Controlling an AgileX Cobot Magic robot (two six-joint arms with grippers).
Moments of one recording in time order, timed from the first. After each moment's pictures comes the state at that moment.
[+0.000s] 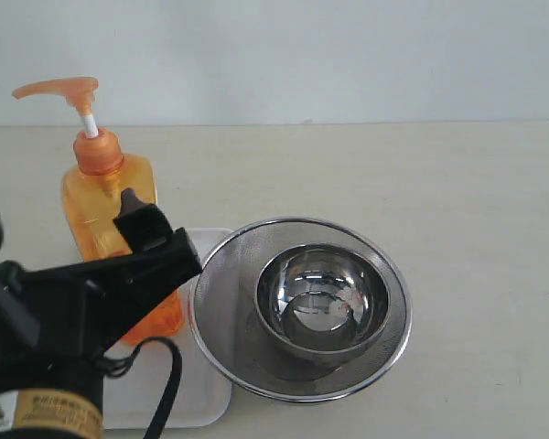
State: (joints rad) left arm -0.04 0.00 -0.03 -1.47 0.02 1.26; right arm 1.60 1.91 -1.24 1.51 -1.20 -1.23
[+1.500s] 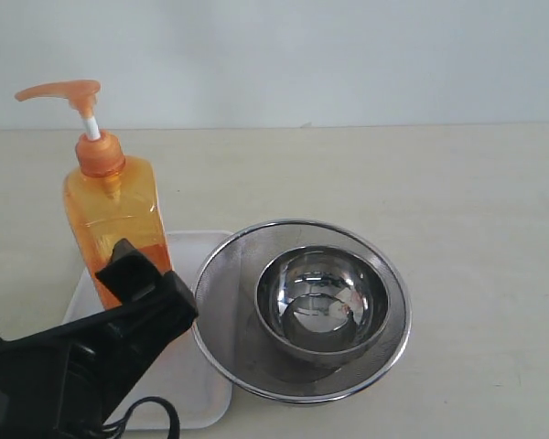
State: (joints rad) left arm -0.04 0.00 -0.03 -1.47 0.02 1.26; right arm 1.71 1.89 -1.24 1.67 -1.21 -1.44
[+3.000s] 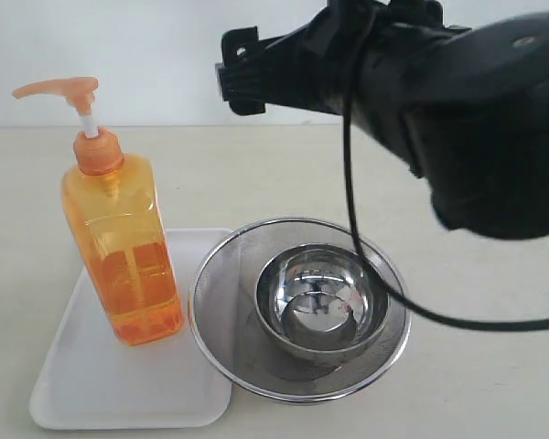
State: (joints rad) left arm -0.04 0.00 -0.03 -1.47 0.02 1.26; right arm 0.98 1.44 -0.99 1.45 -0.69 -1.27
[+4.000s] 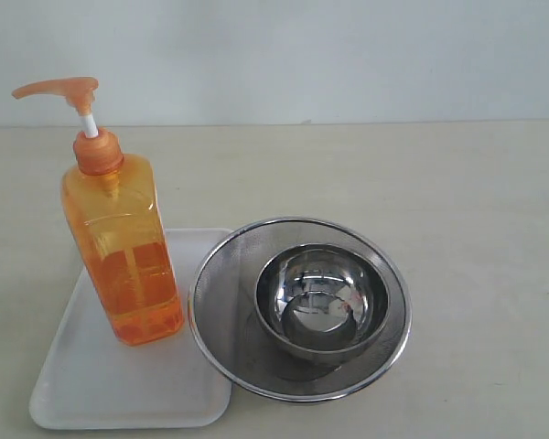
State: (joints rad) left arm -0.04 0.00 -0.03 -1.47 0.02 1.26; right arm 0.34 0.41 -0.31 1.43 -0.08 -1.32
